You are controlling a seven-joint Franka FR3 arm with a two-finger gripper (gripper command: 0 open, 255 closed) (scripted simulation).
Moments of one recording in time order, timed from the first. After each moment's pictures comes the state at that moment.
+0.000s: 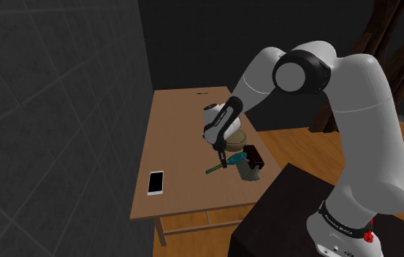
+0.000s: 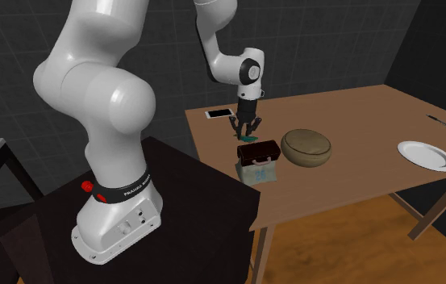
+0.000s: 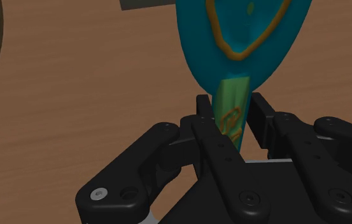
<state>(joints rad) 0.11 0.58 -0.14 -2.10 -0.01 2.41 -0.83</state>
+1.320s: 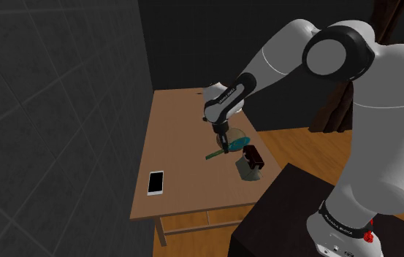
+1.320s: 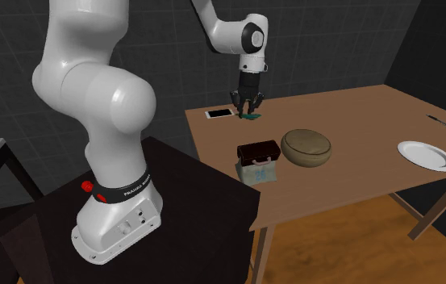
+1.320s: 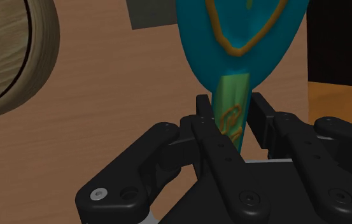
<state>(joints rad) 0.12 0.35 -0.16 -2.12 -0.04 2.21 -0.83</state>
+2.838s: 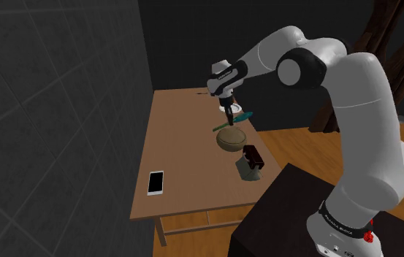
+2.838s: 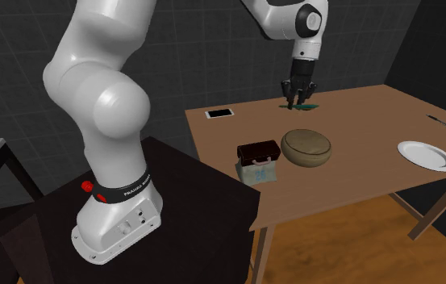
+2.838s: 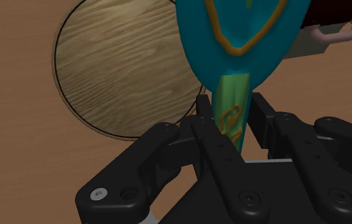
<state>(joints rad) -0.07 0.58 -0.23 -1.61 -0.02 1.95 -1.09</state>
